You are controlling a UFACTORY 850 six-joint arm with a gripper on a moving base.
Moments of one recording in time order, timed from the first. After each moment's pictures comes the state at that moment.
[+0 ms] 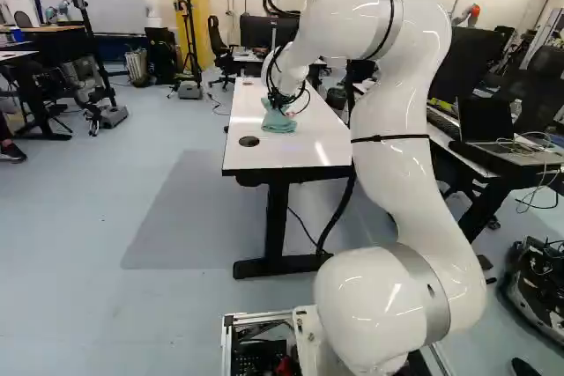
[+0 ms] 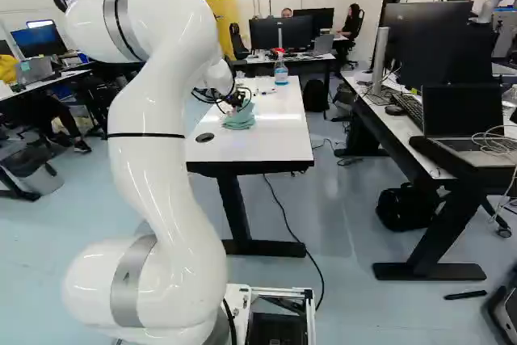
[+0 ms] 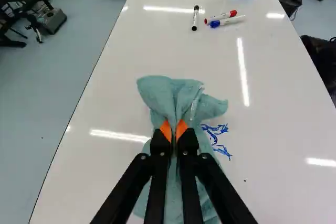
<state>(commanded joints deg) 4.7 -35.0 -81.1 0.0 0.9 0.0</state>
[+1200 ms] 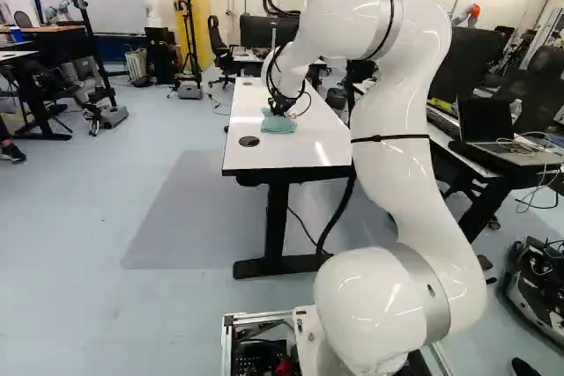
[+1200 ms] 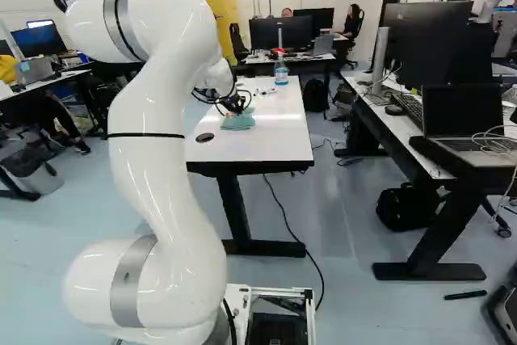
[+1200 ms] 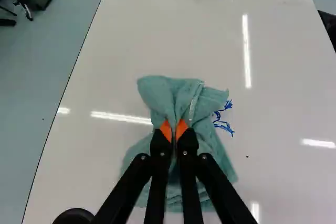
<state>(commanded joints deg) 4.7 -35.0 -81.1 0.0 -6.0 0.0</state>
